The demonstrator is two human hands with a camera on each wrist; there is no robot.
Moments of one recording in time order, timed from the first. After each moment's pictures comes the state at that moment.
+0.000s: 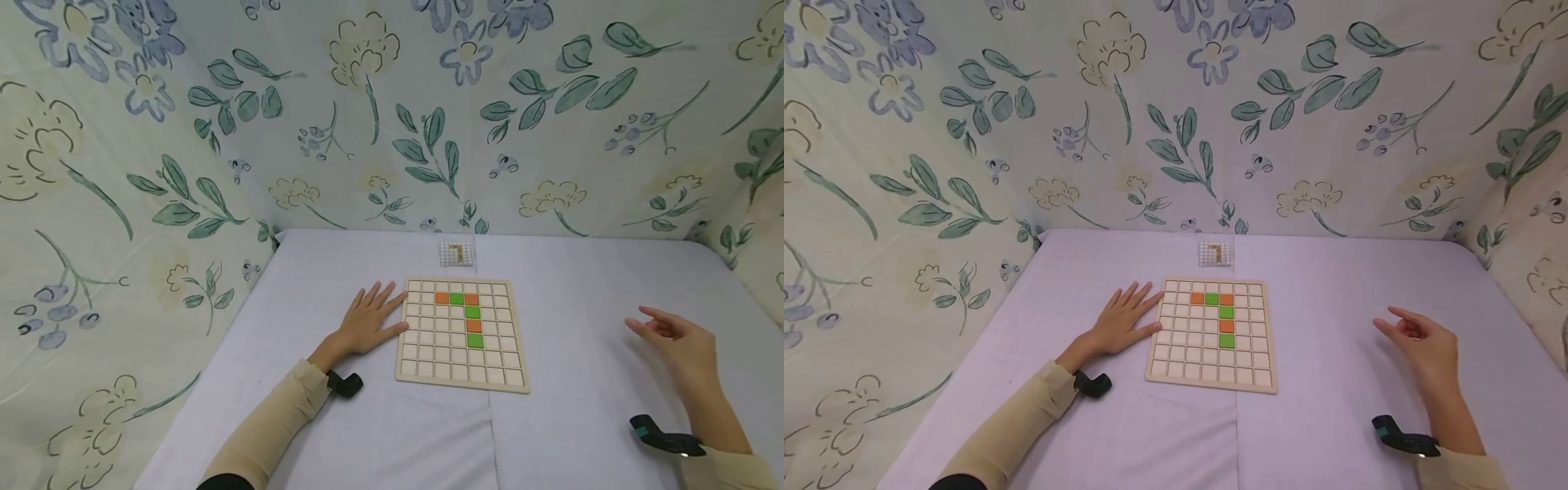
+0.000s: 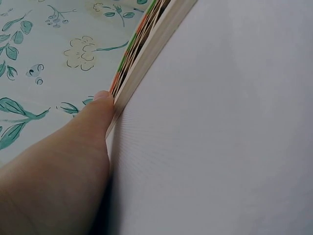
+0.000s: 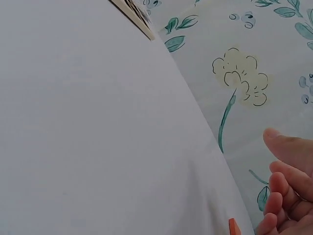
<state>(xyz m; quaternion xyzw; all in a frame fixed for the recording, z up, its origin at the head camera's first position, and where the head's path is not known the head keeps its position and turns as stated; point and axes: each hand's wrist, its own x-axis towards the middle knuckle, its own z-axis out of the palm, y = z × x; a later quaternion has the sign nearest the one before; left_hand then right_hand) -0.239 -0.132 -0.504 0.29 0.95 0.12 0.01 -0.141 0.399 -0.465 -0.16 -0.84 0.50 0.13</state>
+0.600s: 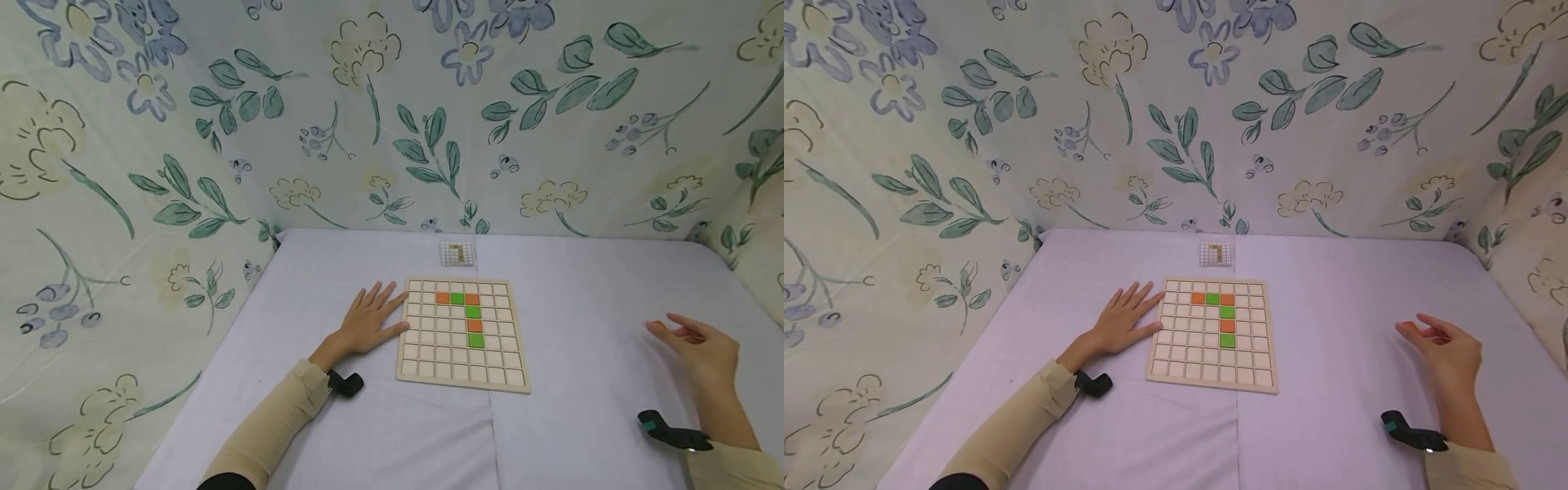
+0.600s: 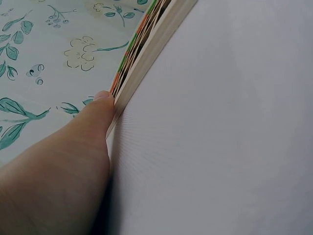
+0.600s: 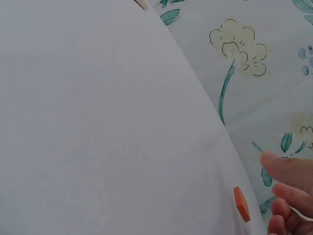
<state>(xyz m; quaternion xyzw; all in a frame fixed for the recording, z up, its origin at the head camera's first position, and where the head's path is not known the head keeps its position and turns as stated) -0.241 -0.133 -0.505 0.29 0.95 0.11 0.01 -0.141 0.420 -0.469 -0.27 -0.78 0.55 0.16</state>
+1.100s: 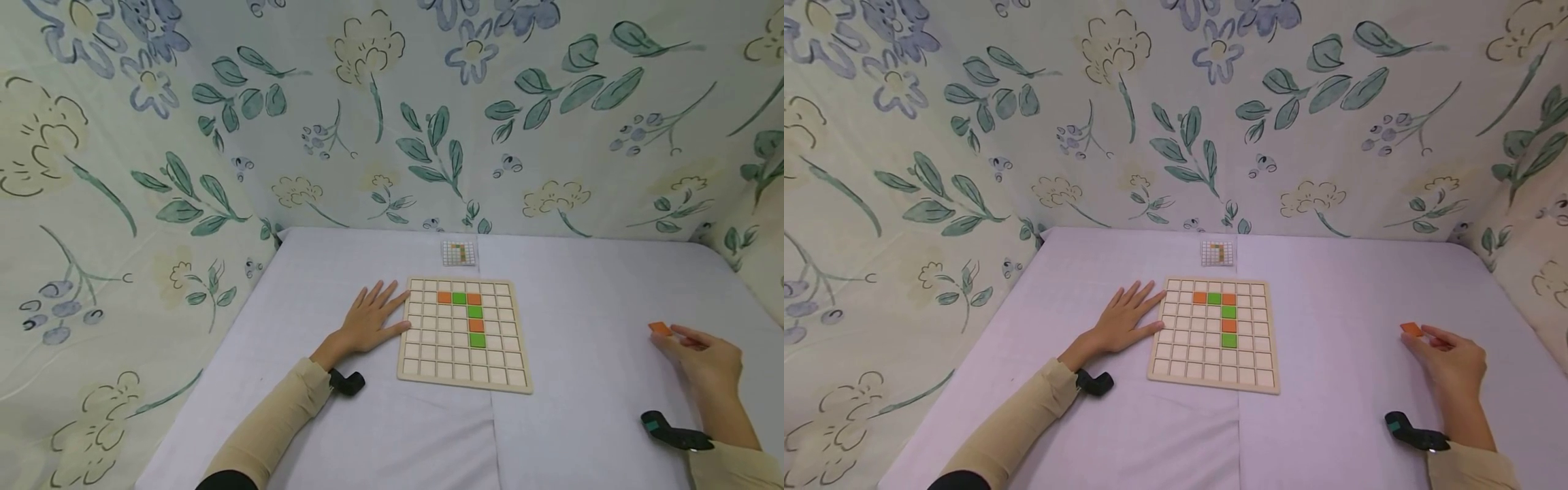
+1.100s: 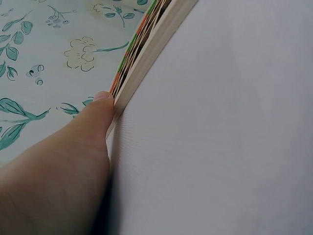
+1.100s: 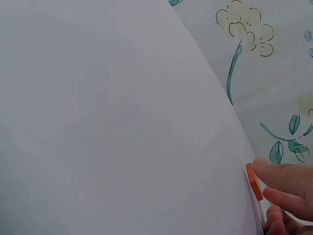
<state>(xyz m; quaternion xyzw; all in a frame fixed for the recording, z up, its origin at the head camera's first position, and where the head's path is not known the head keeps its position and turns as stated) -0.242 -0.132 -0.506 0.29 0.95 0.11 0.01 -0.145 0.434 -0.480 -0.34 -0.78 0.51 0.09</state>
